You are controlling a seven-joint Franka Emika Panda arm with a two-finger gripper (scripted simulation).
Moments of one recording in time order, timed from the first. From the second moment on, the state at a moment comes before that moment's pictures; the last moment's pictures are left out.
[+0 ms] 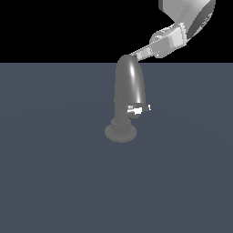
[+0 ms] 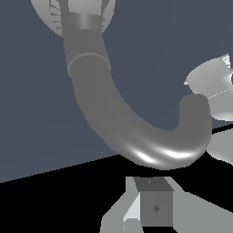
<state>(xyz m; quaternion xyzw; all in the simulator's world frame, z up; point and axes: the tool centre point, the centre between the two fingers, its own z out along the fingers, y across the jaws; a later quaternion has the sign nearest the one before) 0.025 -0.065 0.303 -0.67 0.46 0.55 0.20</state>
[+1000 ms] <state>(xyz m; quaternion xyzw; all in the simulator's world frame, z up) 0.030 -0.099 0.196 -0.47 0.55 0.65 0.23</state>
